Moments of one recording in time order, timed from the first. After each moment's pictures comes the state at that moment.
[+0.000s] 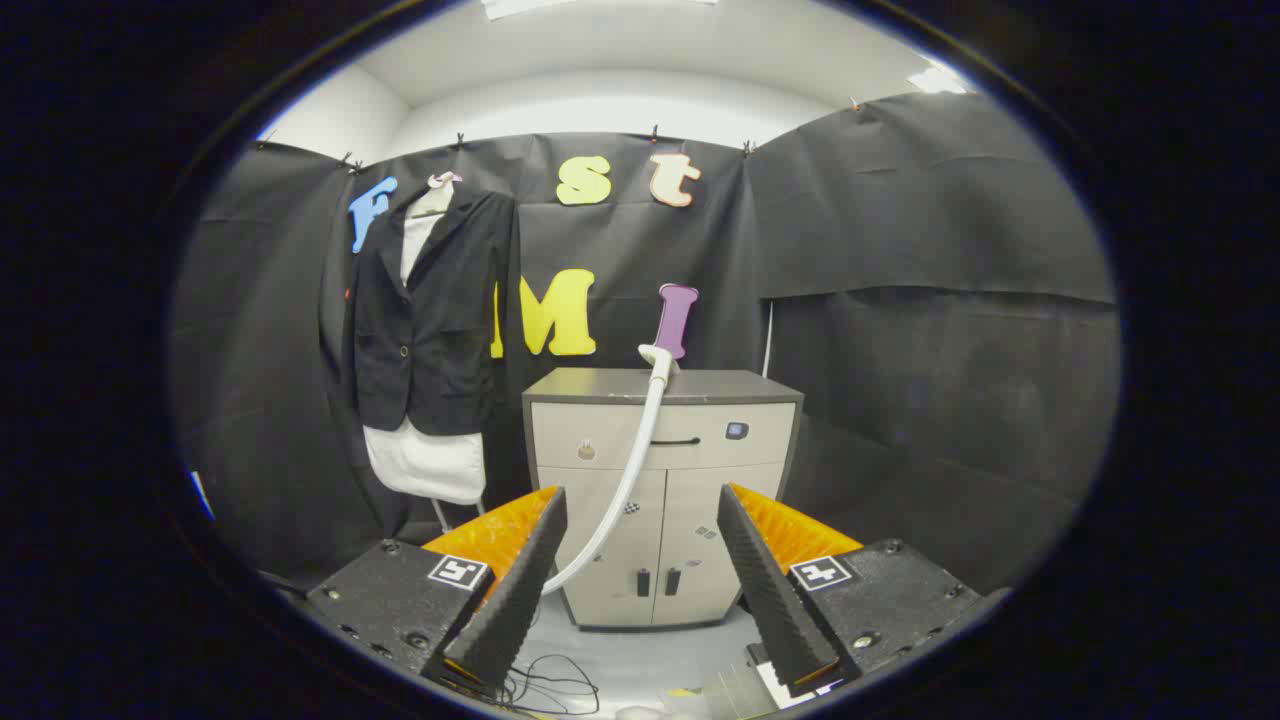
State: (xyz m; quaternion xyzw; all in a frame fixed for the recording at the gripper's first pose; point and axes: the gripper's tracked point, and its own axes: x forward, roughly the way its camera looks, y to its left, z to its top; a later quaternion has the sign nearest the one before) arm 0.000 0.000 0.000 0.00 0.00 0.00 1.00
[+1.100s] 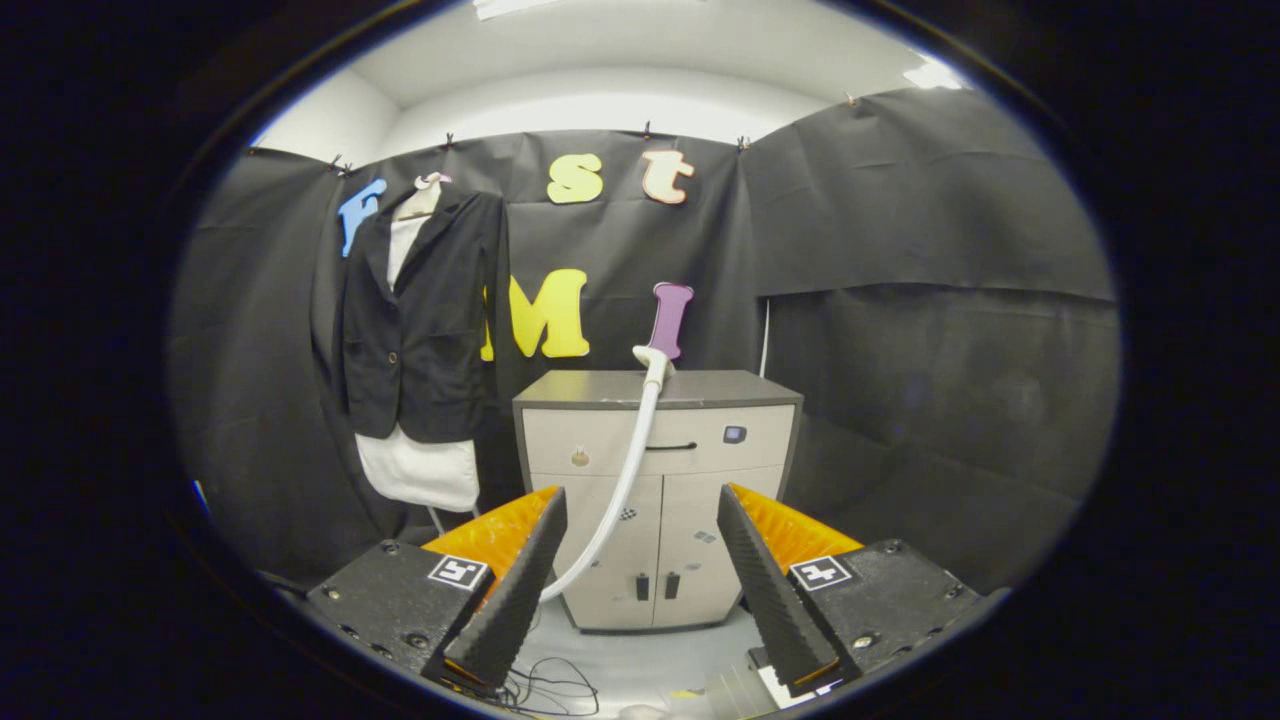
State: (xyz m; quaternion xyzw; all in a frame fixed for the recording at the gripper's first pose) arm 0.023 -0.006 0.015 0.01 0.00 -0.01 1.00
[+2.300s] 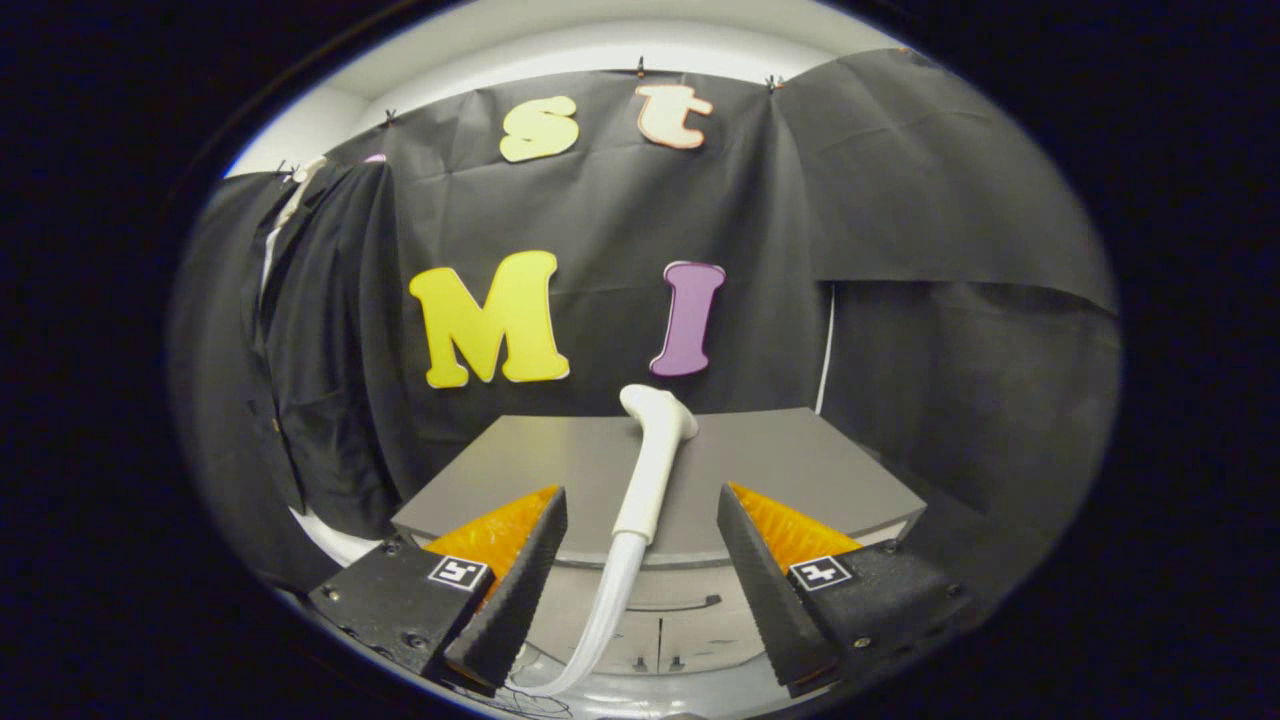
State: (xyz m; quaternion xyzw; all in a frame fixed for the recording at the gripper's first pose) arm 0.389 -0.033 0.123 0.02 0.07 0.05 1.00
